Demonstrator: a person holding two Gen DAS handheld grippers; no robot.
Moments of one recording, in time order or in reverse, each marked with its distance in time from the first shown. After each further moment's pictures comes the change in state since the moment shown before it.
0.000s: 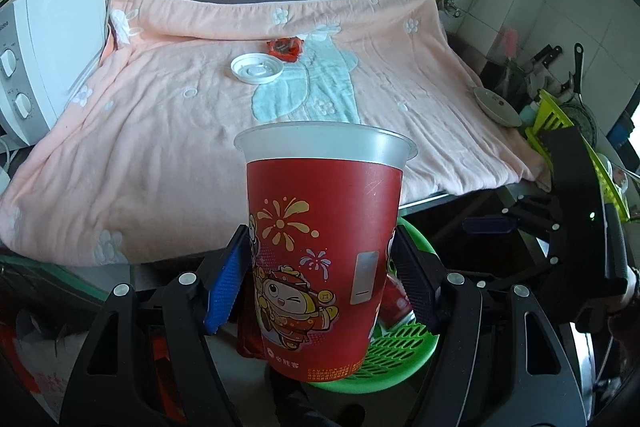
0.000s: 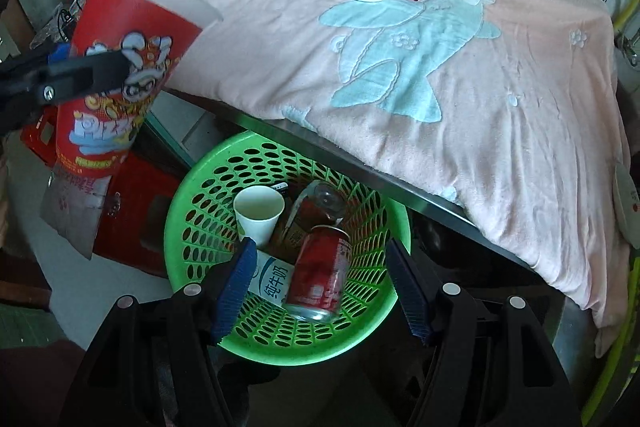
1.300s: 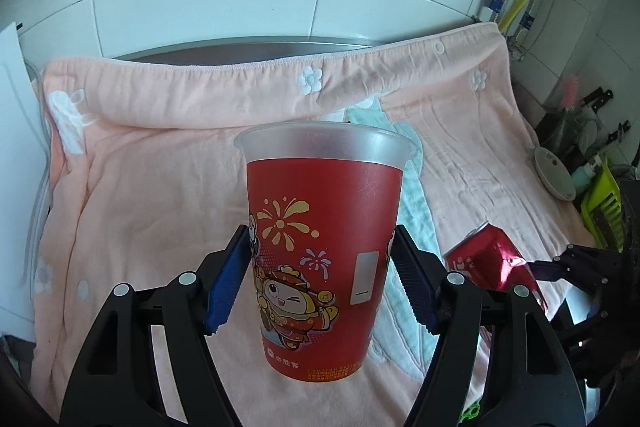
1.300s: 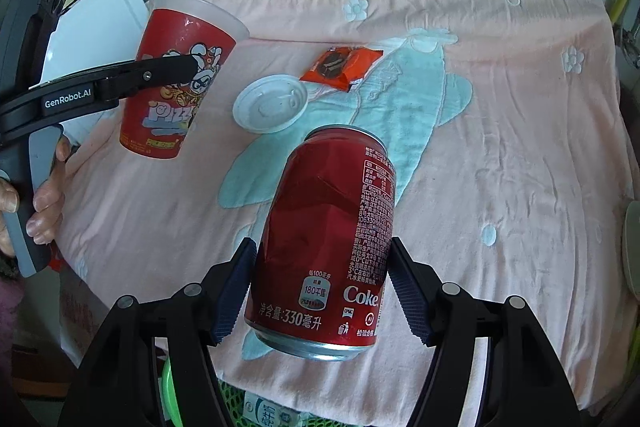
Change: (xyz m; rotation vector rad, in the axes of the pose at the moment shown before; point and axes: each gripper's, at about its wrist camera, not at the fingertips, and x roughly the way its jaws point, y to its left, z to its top) left arm 0.136 0.071 0.222 0.039 -0.001 0.025; right arm 0.034 -0.105 0.172 0.199 -0.097 0.025
